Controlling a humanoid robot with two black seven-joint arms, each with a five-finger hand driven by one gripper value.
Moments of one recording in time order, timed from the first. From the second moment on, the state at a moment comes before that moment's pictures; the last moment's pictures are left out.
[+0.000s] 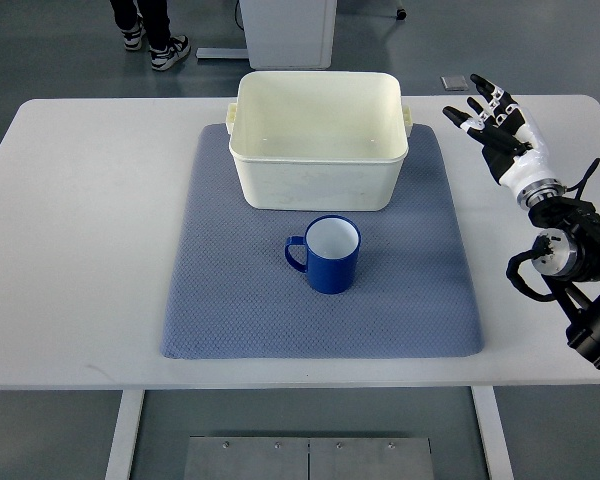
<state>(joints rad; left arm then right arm) -0.02 0.00 -0.11 -0.29 0.04 0.10 -0.11 0.68 -0.18 0.99 0.81 -0.46 0.03 0.29</state>
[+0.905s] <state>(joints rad) -0.02 0.00 -0.11 -0.29 0.04 0.10 -0.11 0.72 -0.32 0.87 1.19 -0.48 0.07 0.29</state>
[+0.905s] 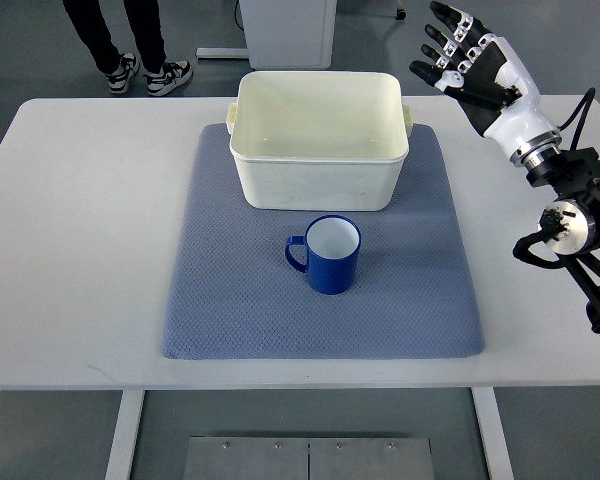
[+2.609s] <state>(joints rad) -0.02 0.00 -0.11 -0.29 0.04 0.10 -0.11 0.74 -0.27 0.51 1.30 -0.81 0.06 0.35</state>
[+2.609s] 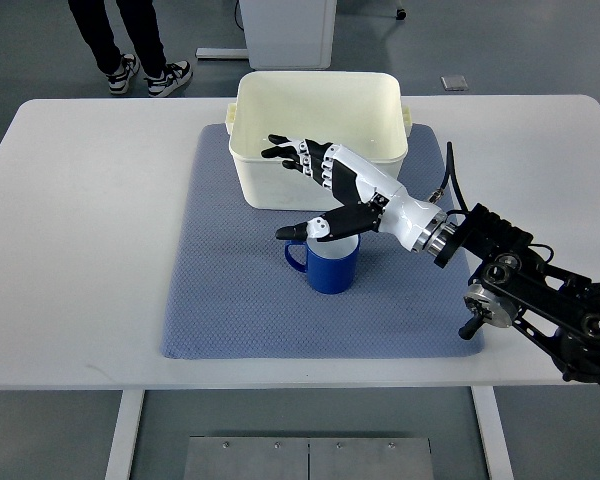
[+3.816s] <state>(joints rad) -0.02 0.00 -0.11 -0.29 0.04 0.10 -0.11 0.70 -0.26 0.42 1.13 -0.81 0.06 0.48</state>
